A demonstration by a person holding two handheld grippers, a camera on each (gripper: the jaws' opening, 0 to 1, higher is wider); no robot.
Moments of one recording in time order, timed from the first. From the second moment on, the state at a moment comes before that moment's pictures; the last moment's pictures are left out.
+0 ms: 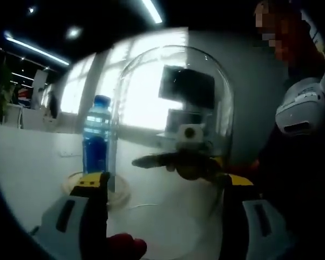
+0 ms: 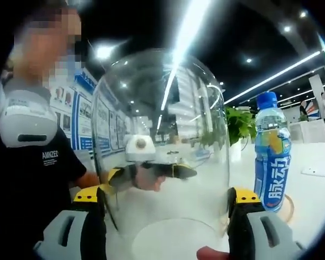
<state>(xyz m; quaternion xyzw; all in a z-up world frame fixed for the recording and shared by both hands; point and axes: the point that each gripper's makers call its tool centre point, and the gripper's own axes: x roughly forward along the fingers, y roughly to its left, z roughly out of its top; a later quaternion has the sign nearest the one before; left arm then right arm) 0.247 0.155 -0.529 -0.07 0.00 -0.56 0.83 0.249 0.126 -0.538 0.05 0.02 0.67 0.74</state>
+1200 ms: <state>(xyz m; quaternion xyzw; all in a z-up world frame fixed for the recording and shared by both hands) 0.252 0.134 -0.523 -0.02 0.02 -0.58 0.82 0.251 0.128 -0.536 -0.01 0.04 0.67 0.74</state>
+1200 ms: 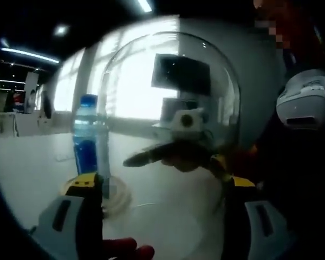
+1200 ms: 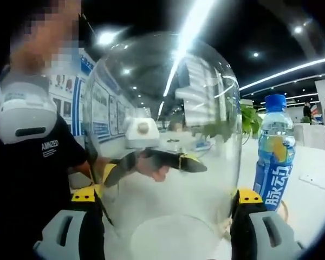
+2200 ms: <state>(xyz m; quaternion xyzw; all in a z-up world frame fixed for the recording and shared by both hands) 0.260 0.149 -0.522 -0.04 0.01 -0.64 0.77 0.266 0.123 -0.539 -0.01 0.05 0.71 0.70</state>
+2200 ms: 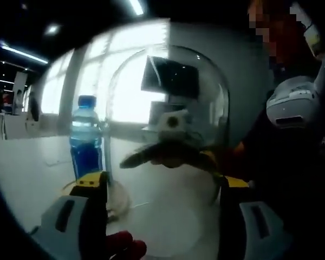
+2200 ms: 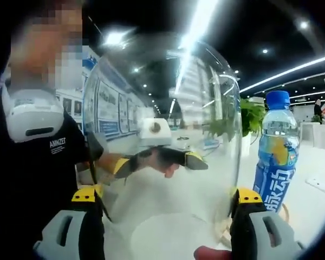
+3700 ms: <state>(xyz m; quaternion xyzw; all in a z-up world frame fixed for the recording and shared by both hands) 0.254 0.119 -0.521 -0.05 0.00 -0.64 0.77 0.250 0.126 -0.535 0.01 0.03 0.73 0.68</state>
